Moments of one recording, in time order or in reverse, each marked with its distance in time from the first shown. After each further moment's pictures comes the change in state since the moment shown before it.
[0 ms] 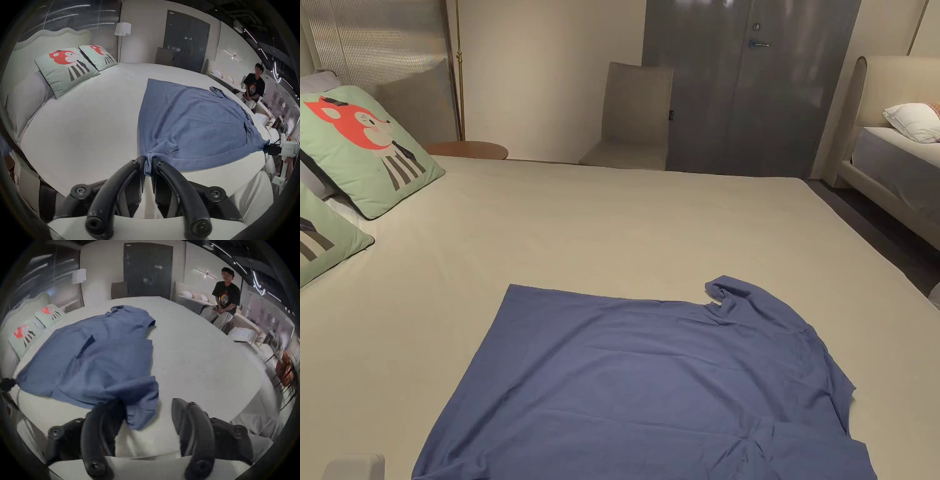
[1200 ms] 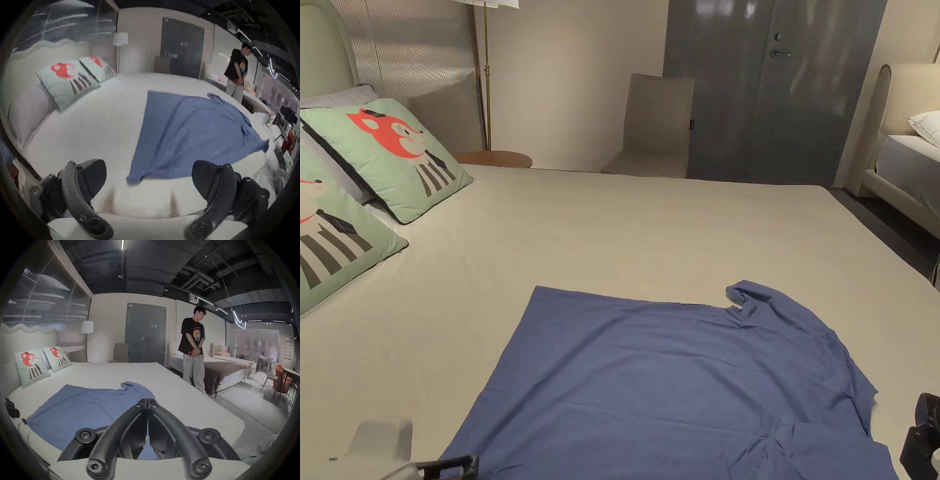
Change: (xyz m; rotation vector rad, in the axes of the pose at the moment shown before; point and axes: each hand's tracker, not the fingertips) left arm -0.009 0.003 0.014 0.041 0.006 -0.045; right arm -0.072 0.054 0.100 0.607 -0.071 0.038
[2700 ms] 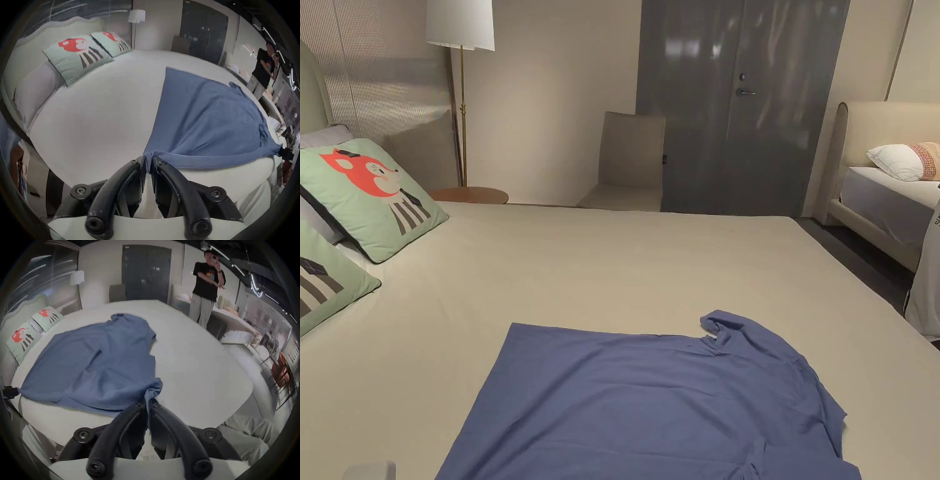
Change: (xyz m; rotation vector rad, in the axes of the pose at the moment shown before) left arm -0.002 0.015 -0.037 -0.210 0.135 0.120; right arm 0.041 -0.066 -0.059 -0.647 0.007 0.012
